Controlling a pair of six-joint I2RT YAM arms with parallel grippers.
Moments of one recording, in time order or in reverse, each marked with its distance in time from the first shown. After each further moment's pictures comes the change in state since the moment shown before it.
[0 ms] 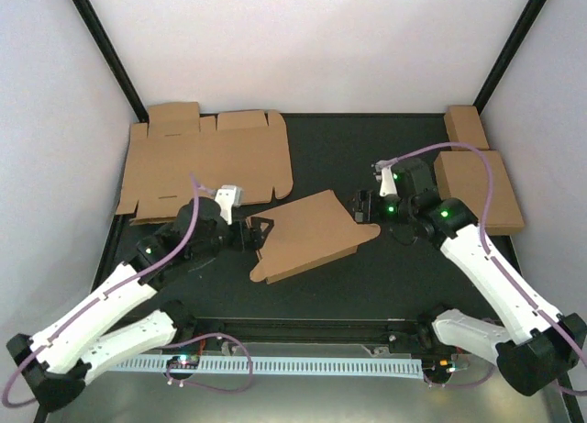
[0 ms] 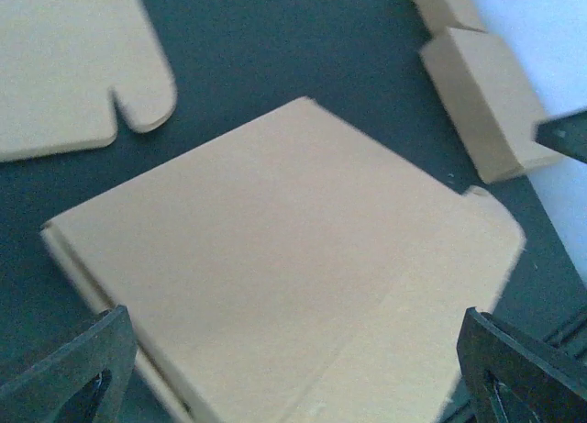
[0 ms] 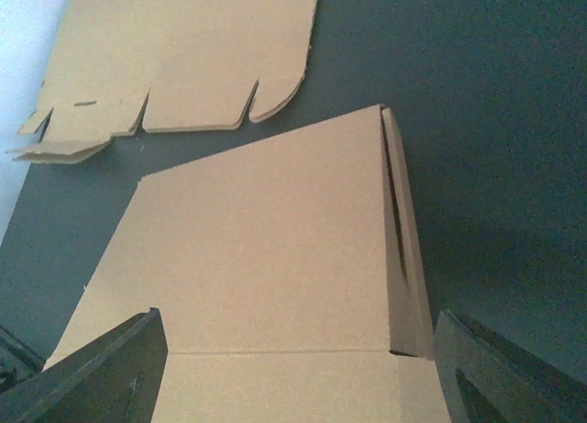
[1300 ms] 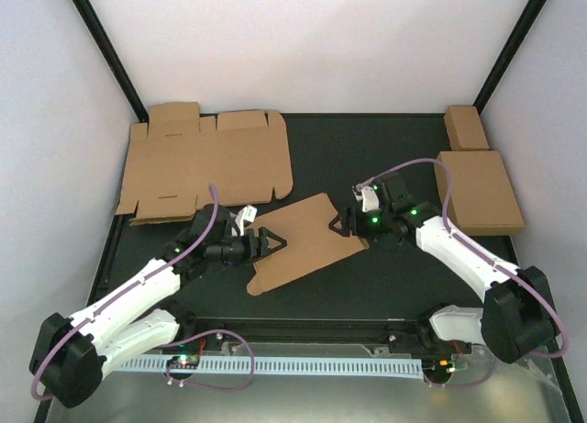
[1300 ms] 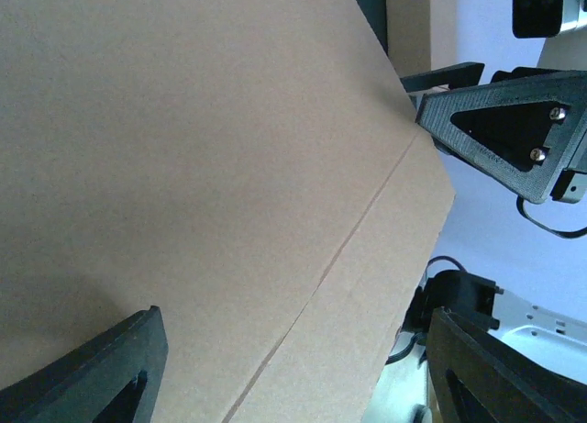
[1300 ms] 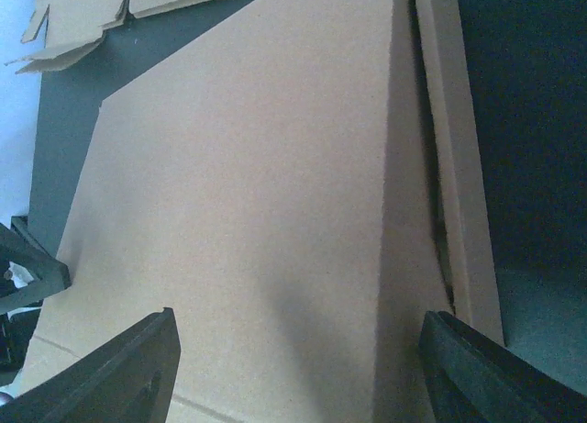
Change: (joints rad) left arm 0.218 0.101 -0.358 0.377 0.605 -0.358; right arm -0.023 0.204 -0.213 0.229 -0.274 0.033
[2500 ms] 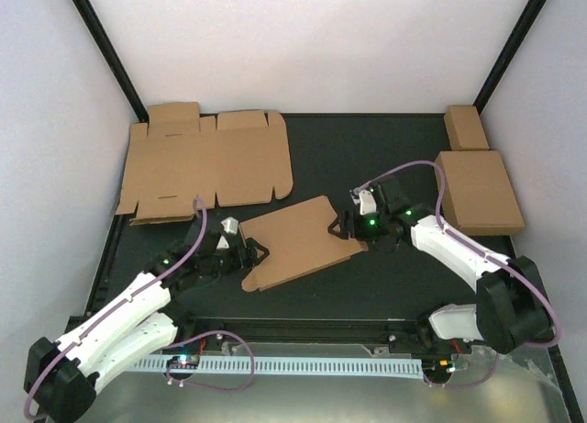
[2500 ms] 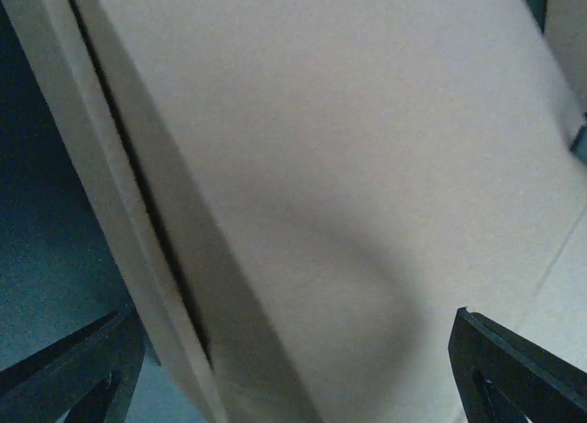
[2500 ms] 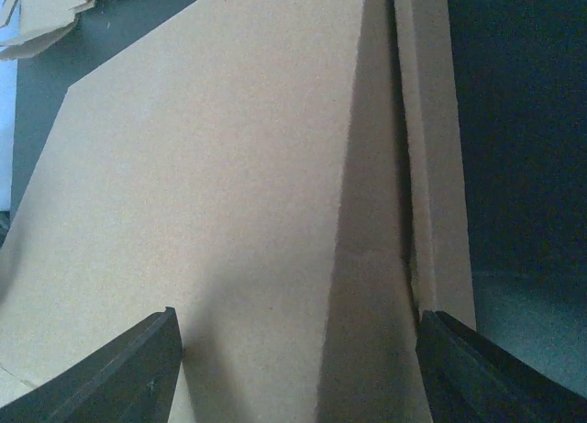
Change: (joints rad) left arm 0.000 -0.154 -0.025 -0.287 -0.275 0.042; right arm 0.000 0.049 -0.036 0.051 -0.009 -0.005
